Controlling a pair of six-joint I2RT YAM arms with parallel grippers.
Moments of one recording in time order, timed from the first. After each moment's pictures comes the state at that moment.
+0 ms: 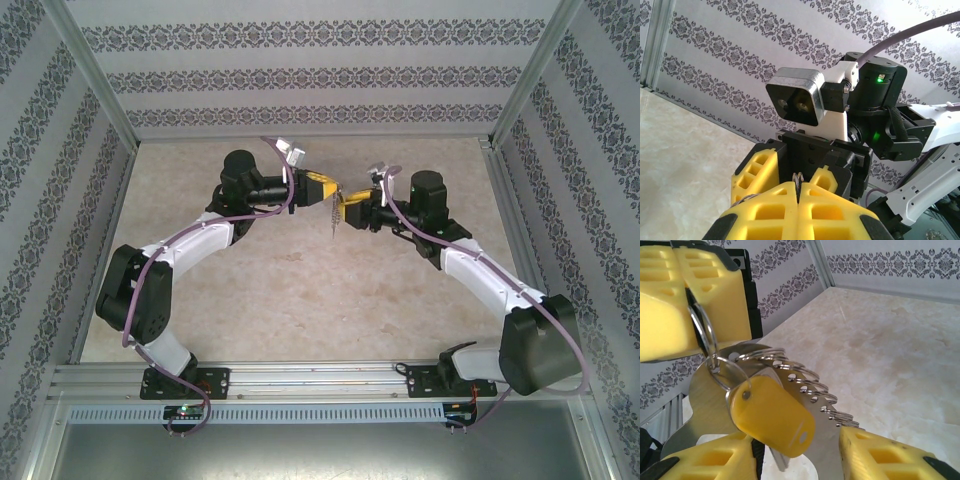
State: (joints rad) left arm -0.41 1.65 1.13 0.61 1.03 -0.53; right arm 0.33 1.32 0.87 0.14 -0.77 0.23
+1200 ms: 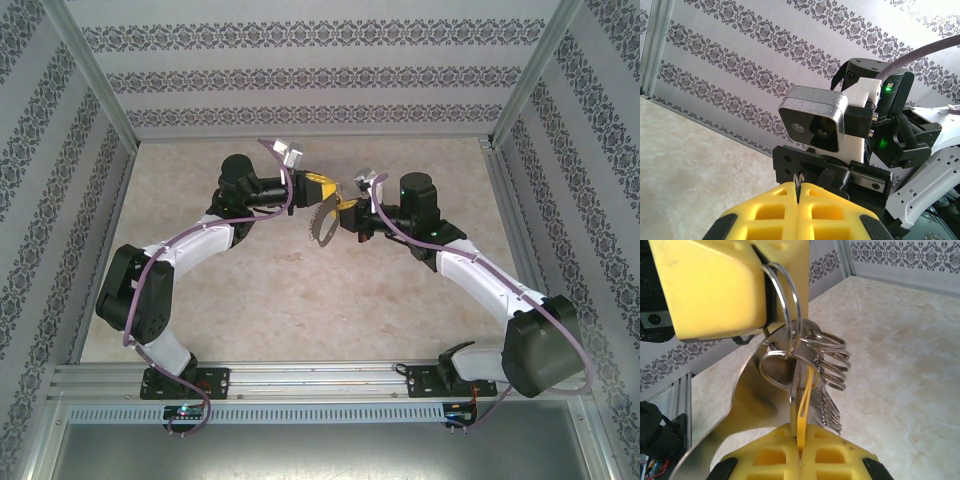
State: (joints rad) left arm -0.41 1.65 1.10 0.71 1.02 -0.58; right arm 0.40 1.31 0.89 0.07 -0.77 0.15
